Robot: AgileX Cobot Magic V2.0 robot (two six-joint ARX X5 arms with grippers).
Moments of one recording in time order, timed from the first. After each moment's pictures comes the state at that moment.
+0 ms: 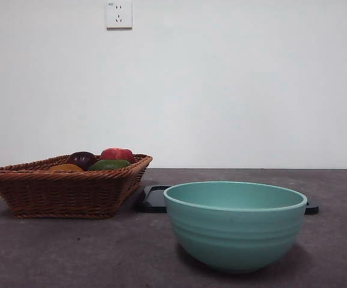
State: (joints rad) left arm -0.05 0.00 0.03 -0.18 -0.08 -0.01; right arm 0.59 0.49 1.15 -1.10 -0.16 0.26
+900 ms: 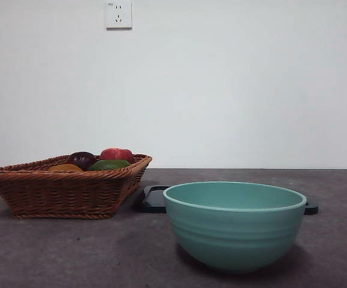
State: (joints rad) left arm -0.05 0.00 0.03 -0.18 -0.08 -0.01; right arm 0.19 0.30 0.56 -0.30 -0.12 0.09
